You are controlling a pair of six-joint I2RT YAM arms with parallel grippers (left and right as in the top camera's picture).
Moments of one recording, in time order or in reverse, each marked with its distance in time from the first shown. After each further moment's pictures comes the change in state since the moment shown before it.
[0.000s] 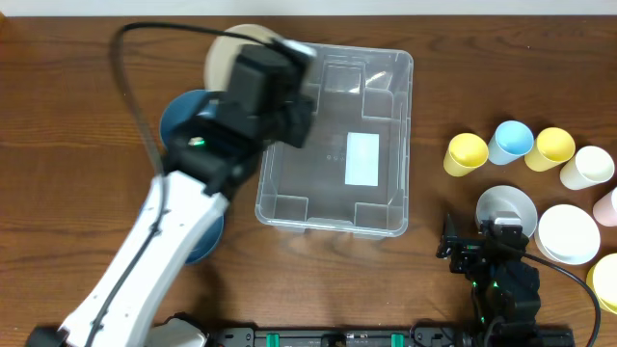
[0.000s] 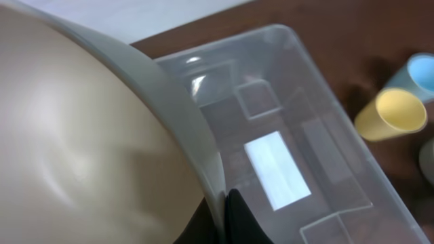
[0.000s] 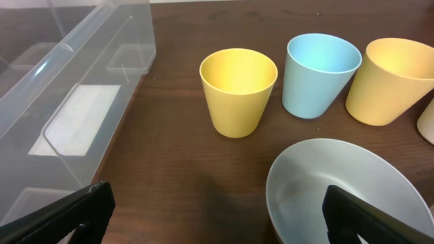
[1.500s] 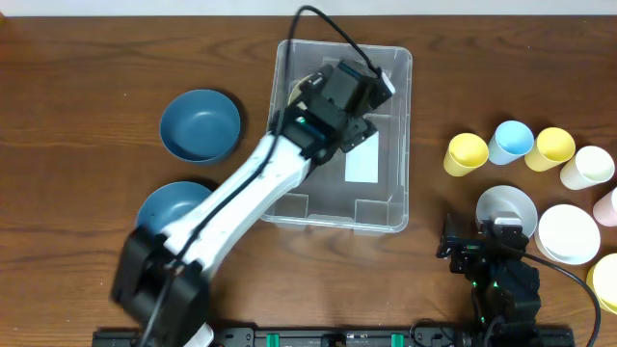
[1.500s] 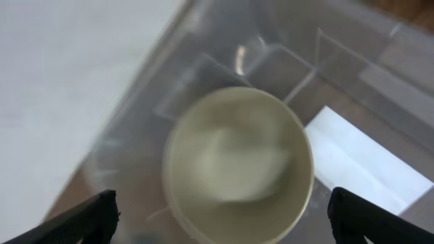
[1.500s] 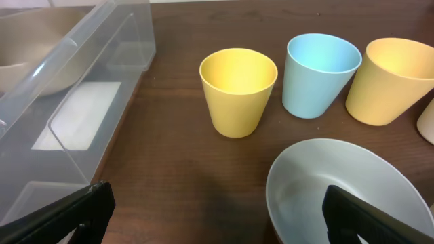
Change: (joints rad) left arm -0.129 0.278 0.000 0.210 -0.235 0.449; right arm 0.000 0.000 0.000 0.000 0.000 0.000
